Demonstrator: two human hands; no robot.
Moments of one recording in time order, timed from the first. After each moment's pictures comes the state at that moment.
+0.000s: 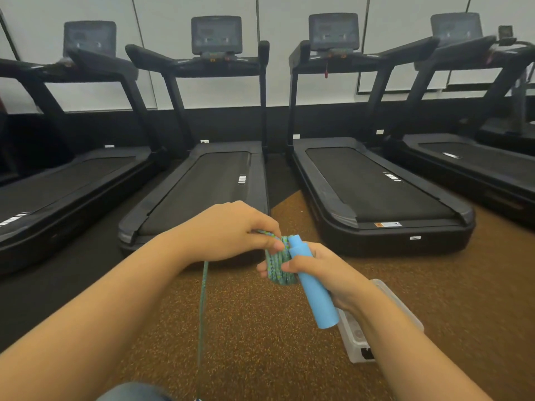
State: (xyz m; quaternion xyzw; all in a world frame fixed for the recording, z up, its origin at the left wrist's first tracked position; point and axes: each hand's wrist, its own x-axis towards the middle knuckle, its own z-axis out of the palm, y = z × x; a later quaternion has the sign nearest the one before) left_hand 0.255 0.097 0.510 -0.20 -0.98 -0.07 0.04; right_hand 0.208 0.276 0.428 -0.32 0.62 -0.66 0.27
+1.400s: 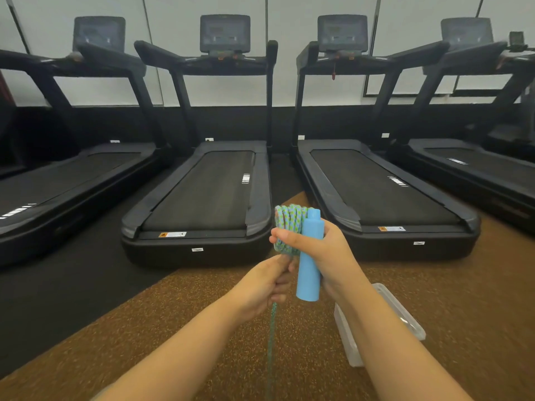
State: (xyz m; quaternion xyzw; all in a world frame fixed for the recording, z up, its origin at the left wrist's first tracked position) left_hand 0.223 0.127 0.374 -0.06 -0.65 -0.76 -0.07; right_hand 0.214 0.258 0.444 -0.24 0.61 -0.75 0.07
